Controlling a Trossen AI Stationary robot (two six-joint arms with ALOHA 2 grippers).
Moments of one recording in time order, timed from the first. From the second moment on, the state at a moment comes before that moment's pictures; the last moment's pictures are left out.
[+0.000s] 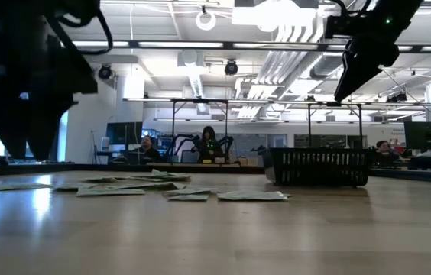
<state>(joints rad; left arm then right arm) -0.43 1.54 0.90 -0.93 -0.21 -1.59 0.01 1.08 0.85 -0.86 0.48 0.24</state>
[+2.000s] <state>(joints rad) 0.11 2.12 1.95 -0.84 0.02 -0.12 0.29 0.91 0.85 -1.33 0.70 0.97</state>
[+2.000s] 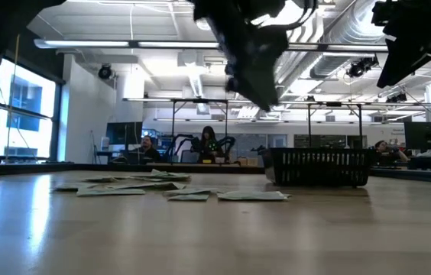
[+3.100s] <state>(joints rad) 0.60 2.10 1.74 -1.17 -0.06 0.62 0.29 0.91 0.85 -1.30 0.75 1.09</state>
